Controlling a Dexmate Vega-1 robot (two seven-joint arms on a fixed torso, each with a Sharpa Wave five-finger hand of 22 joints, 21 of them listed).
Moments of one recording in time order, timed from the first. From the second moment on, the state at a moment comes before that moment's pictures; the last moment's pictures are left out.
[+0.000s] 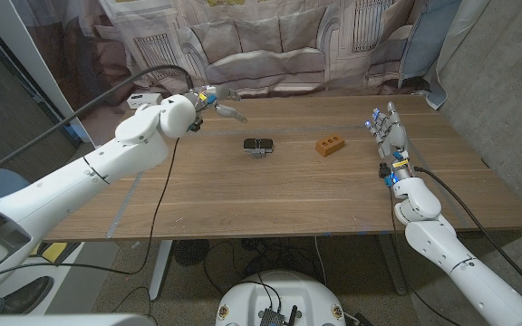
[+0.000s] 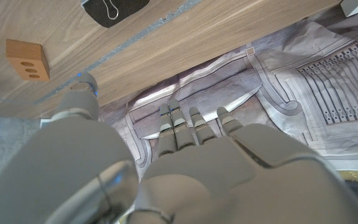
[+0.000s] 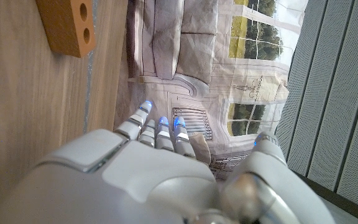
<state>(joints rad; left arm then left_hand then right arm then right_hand) 0.51 0.91 0.68 -2.02 0.53 0.50 -0.32 0.64 -0.14 0.36 -0.15 0.23 0.37 0.00 0.19 0.18 0.38 -0.07 0.22 0.19 0.15 -0.04 0.18 0.17 -0.04 0.18 0.18 0.17 -1.09 -0.53 -0.23 -1.54 0.66 0.48 -0.09 0.19 0.02 0.17 -0.11 0.19 0.15 0.13 0.20 0.18 0.07 0.16 0.22 0.19 -0.06 0.11 0.21 0.21 0.16 0.01 0.20 0.17</state>
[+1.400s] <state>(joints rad) 0.27 0.77 0.83 -1.82 0.73 0.33 -0.72 0.83 -0.09 0.39 -0.17 0.26 0.31 0.01 0.19 0.19 0.35 -0.07 0.21 0.20 0.10 -0.02 0.18 0.17 -0.07 0.20 0.18 0.17 -1.12 -0.53 -0.22 -1.58 0.65 0.46 -0.13 0.20 0.03 0.17 -0.12 0.19 0.15 0.13 0.20 0.18 0.08 0.16 0.22 0.19 -0.05 0.11 0.21 0.20 0.16 0.01 0.20 0.17</state>
